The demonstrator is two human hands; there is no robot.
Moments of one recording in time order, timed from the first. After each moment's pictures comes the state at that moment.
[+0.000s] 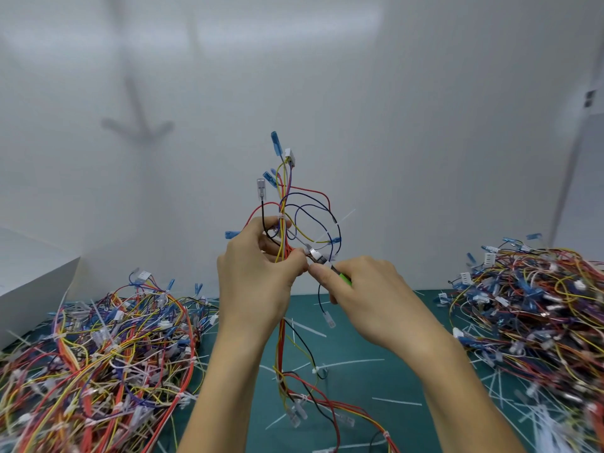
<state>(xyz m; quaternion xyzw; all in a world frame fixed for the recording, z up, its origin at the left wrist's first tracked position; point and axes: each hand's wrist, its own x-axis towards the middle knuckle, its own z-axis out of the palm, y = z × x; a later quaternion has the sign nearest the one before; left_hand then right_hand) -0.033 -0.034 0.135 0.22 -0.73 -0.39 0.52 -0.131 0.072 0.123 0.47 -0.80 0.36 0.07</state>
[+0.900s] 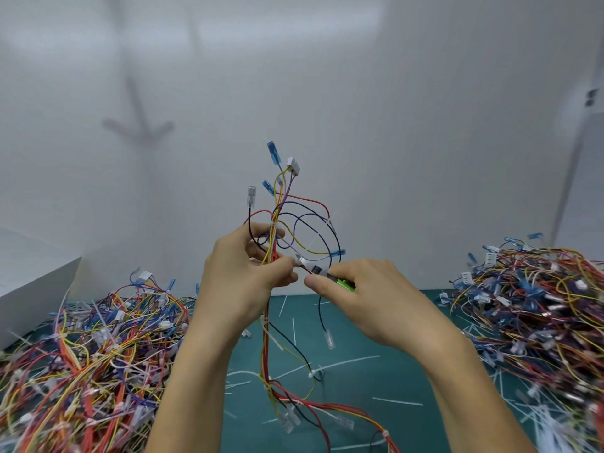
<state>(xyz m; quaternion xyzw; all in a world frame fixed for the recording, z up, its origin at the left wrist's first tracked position) -0.018 -0.053 0.137 0.20 -0.74 -0.47 0.44 -0.131 0.082 0.130 0.49 -0.81 0.32 0.04</state>
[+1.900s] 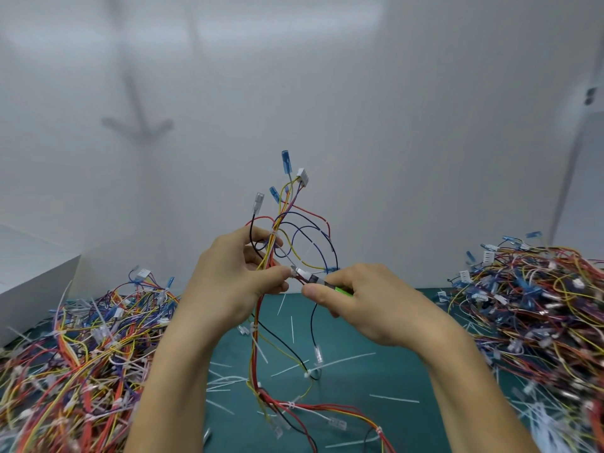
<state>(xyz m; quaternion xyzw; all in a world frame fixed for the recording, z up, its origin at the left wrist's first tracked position) -0.006 -0.055 0.143 0.20 -0.80 -0.43 0.37 -0.137 0.086 0.129 0.52 -0.80 0.29 -0.03</state>
